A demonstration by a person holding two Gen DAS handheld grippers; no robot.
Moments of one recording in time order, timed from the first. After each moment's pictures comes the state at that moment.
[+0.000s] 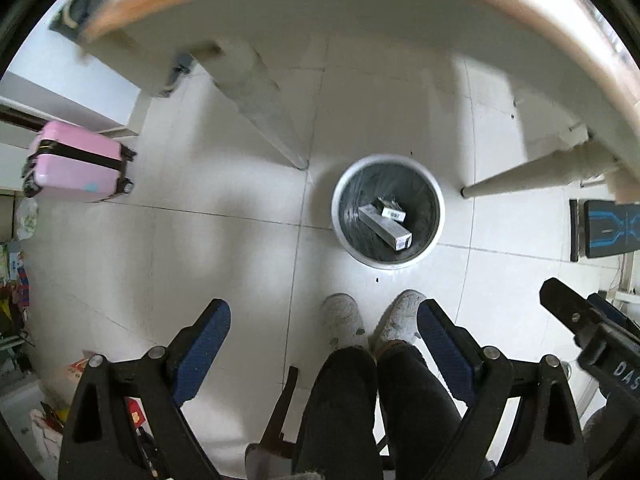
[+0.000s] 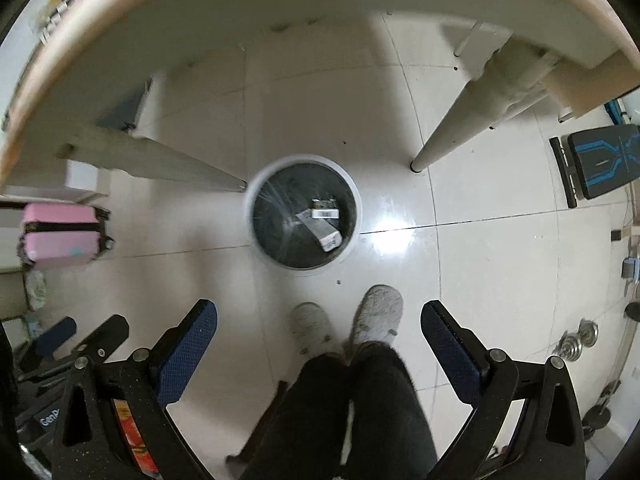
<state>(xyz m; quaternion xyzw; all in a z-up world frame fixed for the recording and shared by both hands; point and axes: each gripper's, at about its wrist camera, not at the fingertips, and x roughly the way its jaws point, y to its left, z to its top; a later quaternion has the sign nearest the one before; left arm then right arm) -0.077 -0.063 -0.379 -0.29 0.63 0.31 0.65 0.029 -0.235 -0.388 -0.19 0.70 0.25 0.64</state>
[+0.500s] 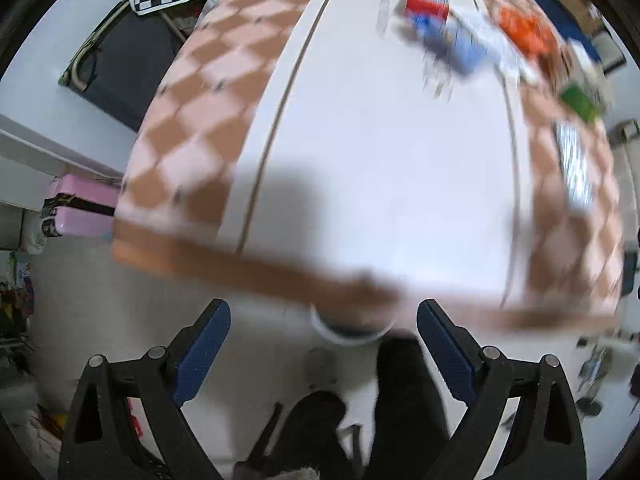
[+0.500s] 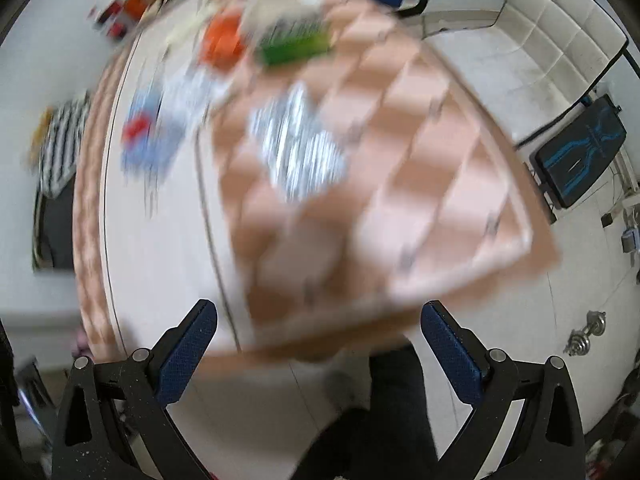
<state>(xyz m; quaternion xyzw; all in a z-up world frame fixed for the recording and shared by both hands) 0.074 0.011 -0.283 -0.30 0.59 0.34 0.67 0.271 -0.210 -0.214 -0.05 0.67 0.20 0.71</state>
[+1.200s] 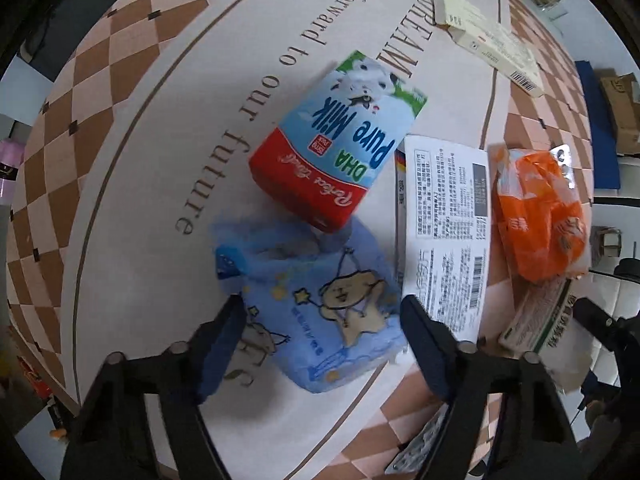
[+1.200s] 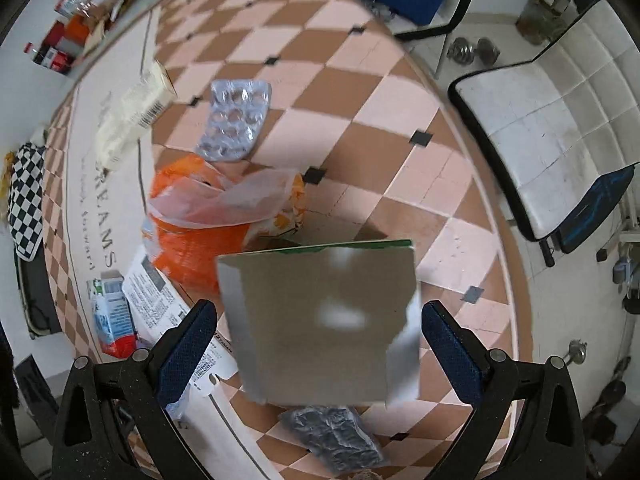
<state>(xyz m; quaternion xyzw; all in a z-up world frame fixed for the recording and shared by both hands) 0.298 0.152 -0.334 -0.45 0.56 0.34 0.61 0.515 -0.030 -0.284 -0.09 0.72 0.17 0.67</state>
